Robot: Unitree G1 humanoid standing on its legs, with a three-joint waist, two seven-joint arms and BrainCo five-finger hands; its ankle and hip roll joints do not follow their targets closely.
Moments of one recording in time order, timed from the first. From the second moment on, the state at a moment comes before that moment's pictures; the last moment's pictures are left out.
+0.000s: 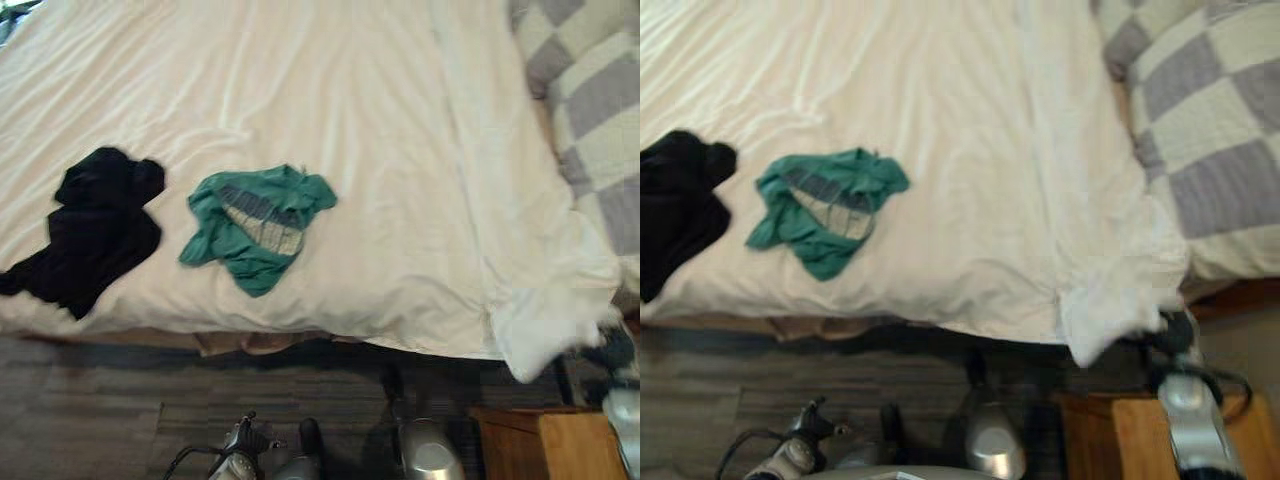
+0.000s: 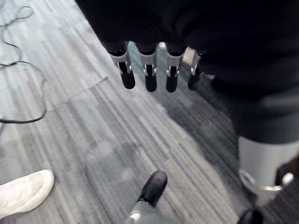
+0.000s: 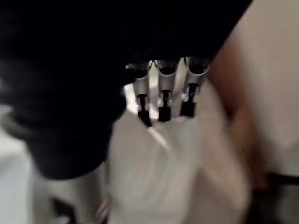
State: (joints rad) left arm -0.05 0.24 -0.24 1.18 0.34 0.01 0.17; right arm 0.20 -0.59 -0.23 0.30 -0.11 0.01 -0.24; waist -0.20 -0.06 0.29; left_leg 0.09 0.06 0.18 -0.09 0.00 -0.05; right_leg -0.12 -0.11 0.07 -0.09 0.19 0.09
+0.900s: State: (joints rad) left arm -0.07 0.22 -0.37 1.19 0.33 0.01 0.20; right arm -0.32 -0.56 -0.07 0.80 -0.03 -0.06 -0.45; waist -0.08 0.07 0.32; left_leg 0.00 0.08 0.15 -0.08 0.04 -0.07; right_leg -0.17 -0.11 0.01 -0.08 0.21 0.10
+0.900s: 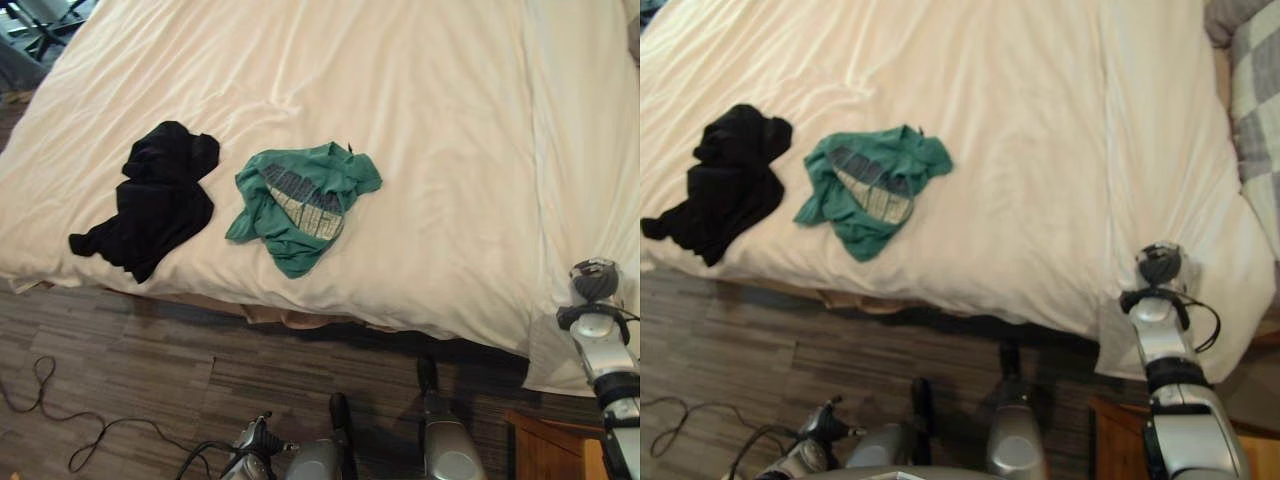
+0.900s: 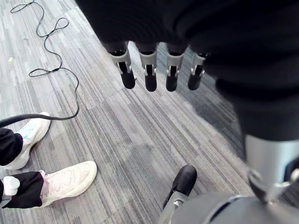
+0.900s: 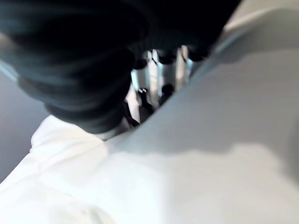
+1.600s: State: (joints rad) left arm -0.18 0.27 -0.39 1.19 0.38 0.00 0.15; right arm 0.01 -0.25 0.24 1.27 -0.16 0.09 -0.12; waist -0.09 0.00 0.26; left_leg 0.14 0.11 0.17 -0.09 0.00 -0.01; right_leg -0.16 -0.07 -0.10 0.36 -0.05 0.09
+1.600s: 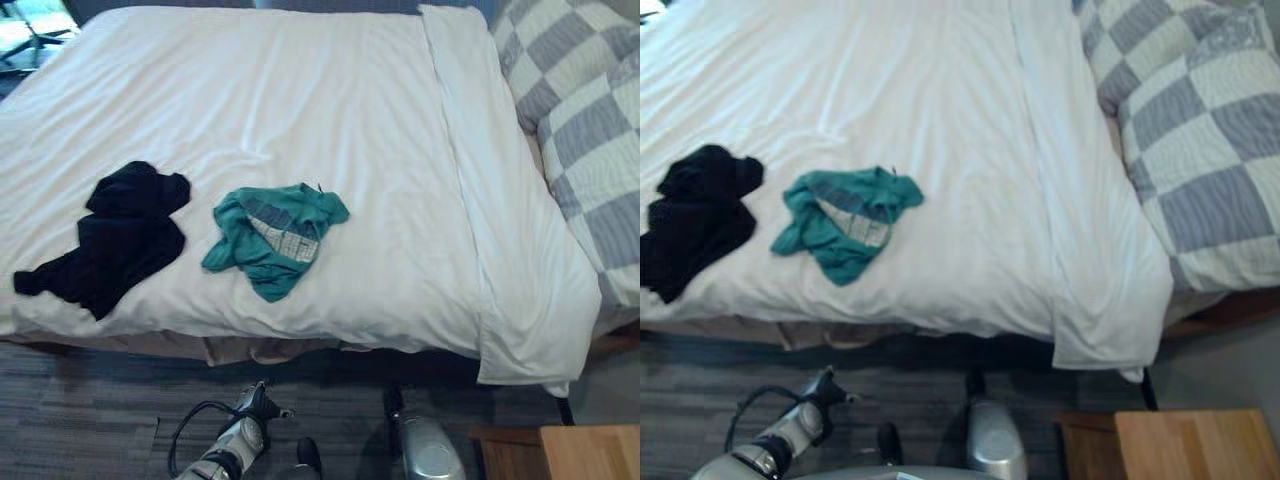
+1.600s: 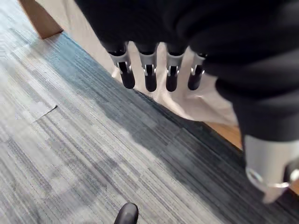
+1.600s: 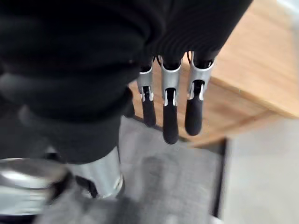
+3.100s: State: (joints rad) left arm -0.23 0.21 -0.45 1.23 0.36 -0.01 0.20; right arm -0.16 -0.30 0.20 1.25 -0.19 0.07 -0.17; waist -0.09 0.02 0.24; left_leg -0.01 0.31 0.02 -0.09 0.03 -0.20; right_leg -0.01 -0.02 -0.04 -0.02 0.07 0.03
